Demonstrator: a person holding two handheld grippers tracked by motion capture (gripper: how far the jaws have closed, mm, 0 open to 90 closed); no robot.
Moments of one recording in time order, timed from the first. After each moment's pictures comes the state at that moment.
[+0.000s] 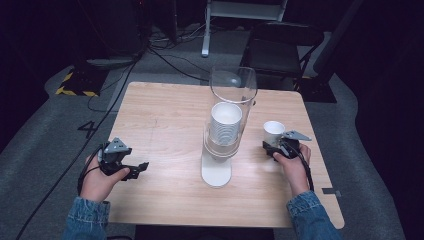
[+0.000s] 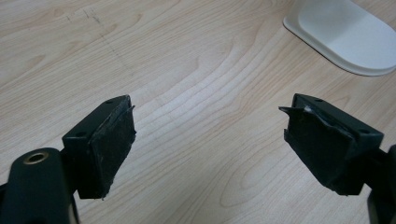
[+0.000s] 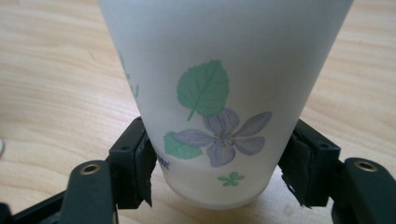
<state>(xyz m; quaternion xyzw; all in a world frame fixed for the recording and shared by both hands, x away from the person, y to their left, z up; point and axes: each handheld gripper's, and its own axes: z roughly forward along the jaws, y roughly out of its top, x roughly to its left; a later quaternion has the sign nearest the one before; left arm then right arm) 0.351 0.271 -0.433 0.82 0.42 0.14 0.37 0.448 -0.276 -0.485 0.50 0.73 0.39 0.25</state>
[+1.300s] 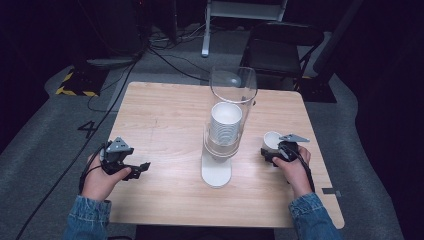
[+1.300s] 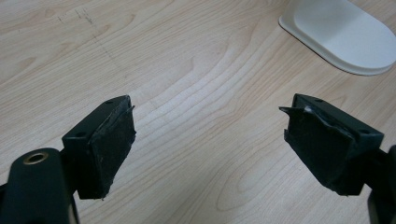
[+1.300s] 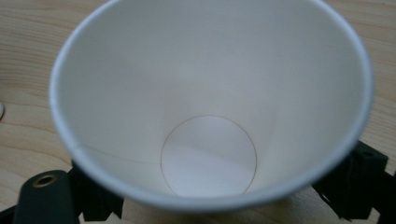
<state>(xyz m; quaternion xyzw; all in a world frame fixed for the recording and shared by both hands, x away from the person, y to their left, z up) 0.353 0.268 -0.434 0.82 0.41 0.14 0.37 0.441 -0.278 -0.493 0.51 0.75 0.36 0.22</state>
